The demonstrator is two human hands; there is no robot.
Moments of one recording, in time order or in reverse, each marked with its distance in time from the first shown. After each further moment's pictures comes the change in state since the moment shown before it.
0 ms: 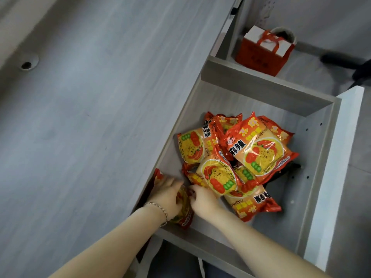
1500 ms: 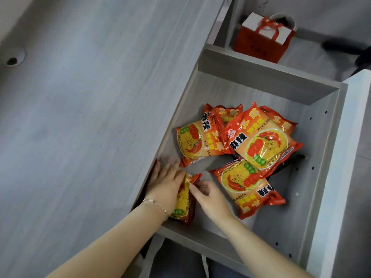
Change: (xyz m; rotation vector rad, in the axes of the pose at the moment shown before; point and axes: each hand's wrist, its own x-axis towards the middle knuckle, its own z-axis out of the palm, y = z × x) left_hand 0.005 0.000 -0.007 0.416 0.110 0.125; right_hand -0.005 0.024 0.017 0.623 0.191 0.055
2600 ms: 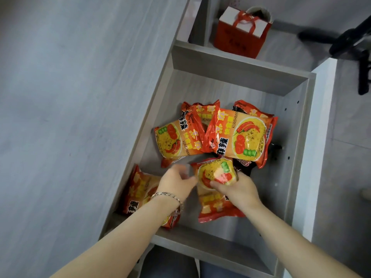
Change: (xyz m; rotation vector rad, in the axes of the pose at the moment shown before) left_hand 0.016 0.067 -0.037 -1.081 -0.049 -0.342; right_hand -0.009 -0.006 -0.102 -0.217 0.268 0.229
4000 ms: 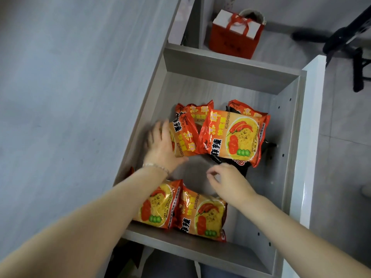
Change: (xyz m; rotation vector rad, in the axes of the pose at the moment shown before) left_hand 0.064 0.014 -0.023 0.511 0.358 0.385; right_hand 0.003 -0.019 -0.006 -0.398 -0.099 -0.489
